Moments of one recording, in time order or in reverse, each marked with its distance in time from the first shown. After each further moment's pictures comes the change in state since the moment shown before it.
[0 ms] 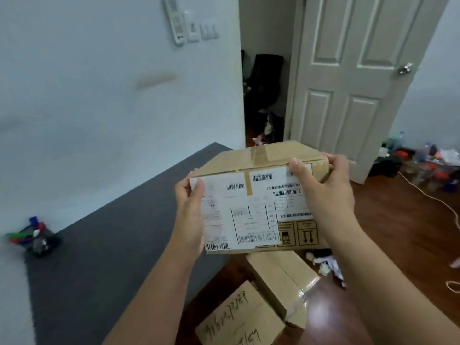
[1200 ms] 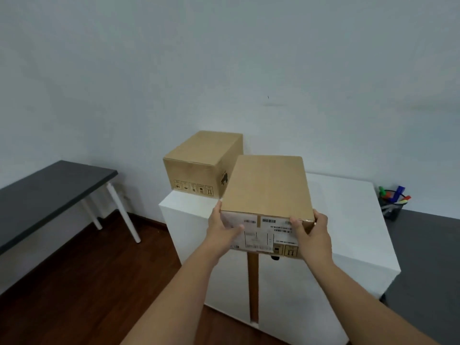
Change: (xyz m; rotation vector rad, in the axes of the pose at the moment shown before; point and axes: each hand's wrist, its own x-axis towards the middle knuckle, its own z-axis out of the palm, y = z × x) left_hand -0.392 0.157 -0.667 0.359 1.041 -0.110; right_hand -0.609 -0.159 0.466 0.131 -1.171 -0.269
